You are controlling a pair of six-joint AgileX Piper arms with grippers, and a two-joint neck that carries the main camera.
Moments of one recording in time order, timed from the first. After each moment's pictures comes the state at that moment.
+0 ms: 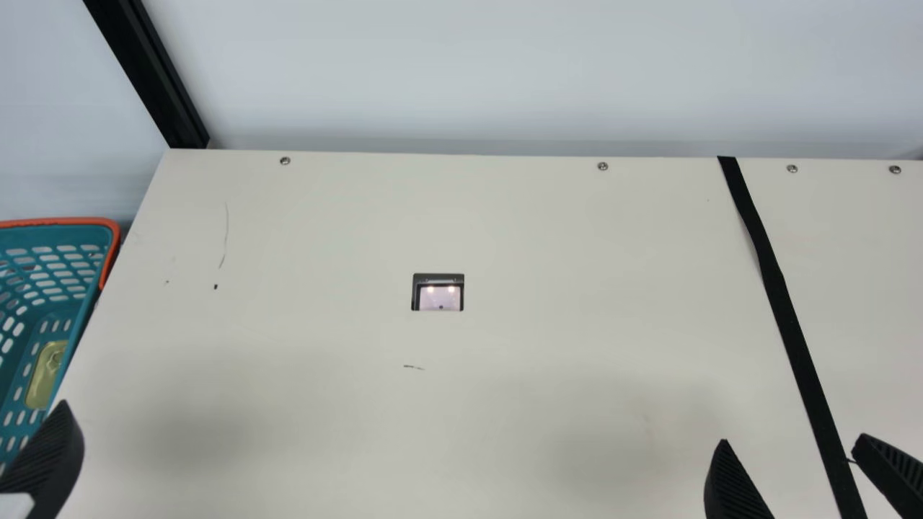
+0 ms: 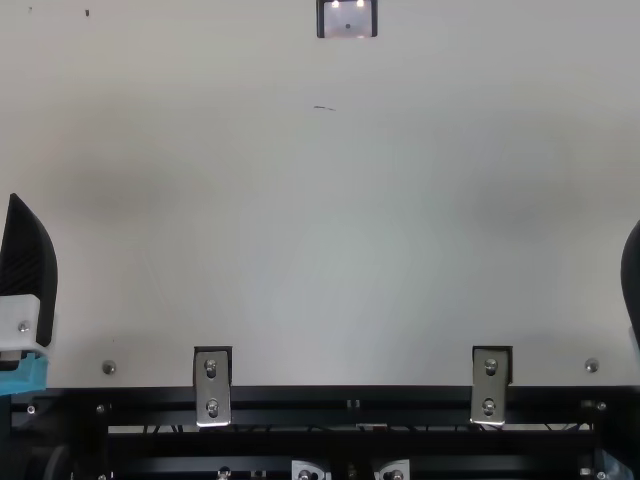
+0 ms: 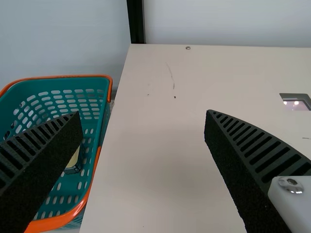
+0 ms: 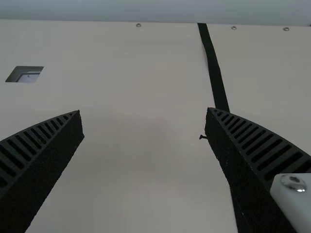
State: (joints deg) left arm -4.0 13.5 -20.3 4.9 38.2 -6.5; right arm -4.0 13.5 -20.2 4.9 38.2 -6.4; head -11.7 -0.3
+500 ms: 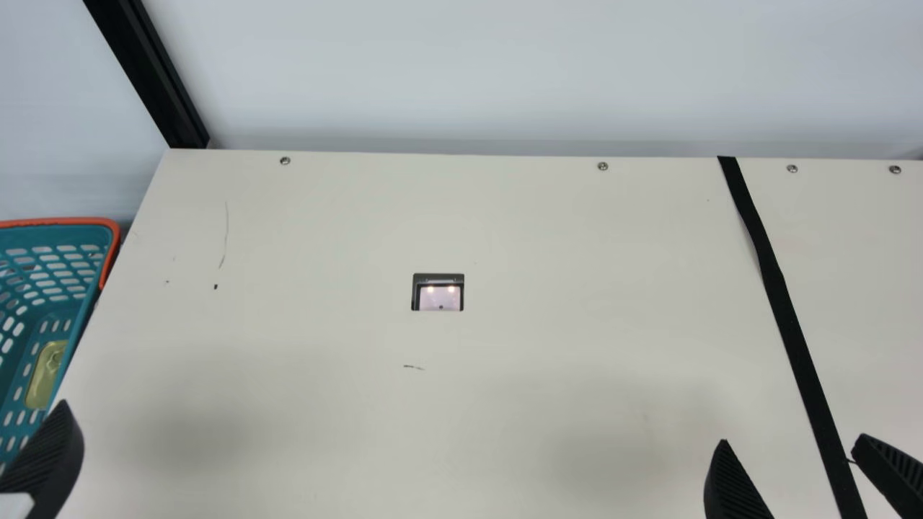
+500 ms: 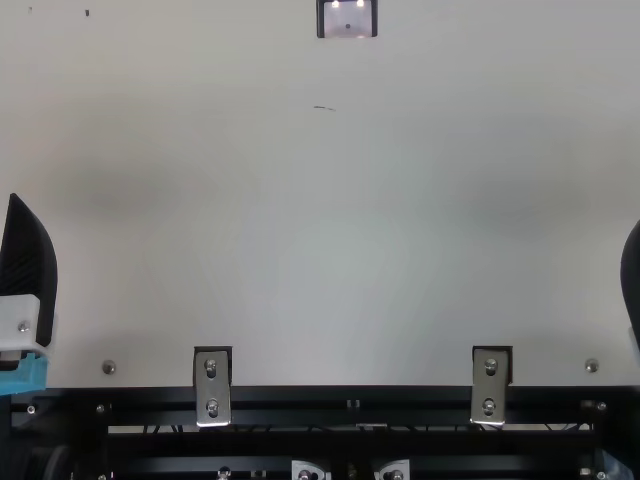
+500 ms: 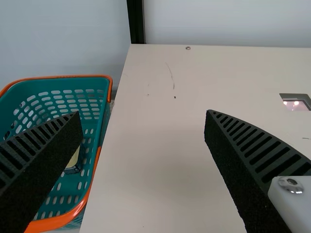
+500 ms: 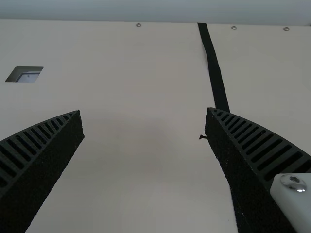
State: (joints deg) left arm -4.0 13.5 -20.3 4.9 38.2 -6.5; right arm -4.0 13.5 -20.2 4.9 38.2 -6.4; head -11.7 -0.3
